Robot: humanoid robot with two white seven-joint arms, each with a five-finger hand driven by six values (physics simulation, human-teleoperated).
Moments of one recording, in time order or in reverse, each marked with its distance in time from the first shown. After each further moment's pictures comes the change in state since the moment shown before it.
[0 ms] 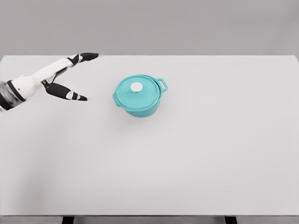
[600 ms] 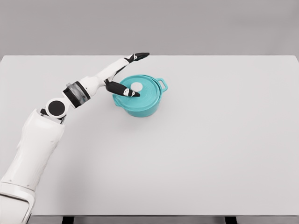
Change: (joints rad) left arm -0.064 -0.475 0.112 0.179 -0.416 0.093 0.099; right arm 0.002 0.000 0.000 0.000 0.000 0.000 0.000
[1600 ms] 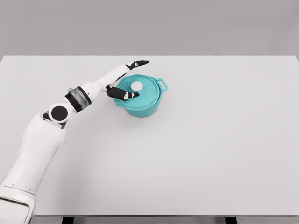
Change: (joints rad) left arm 0.028 -0.002 0.000 -0.003 -0.103 0.002 0.039; right arm -0.002 0.000 0.000 0.000 0.000 0.000 0.000
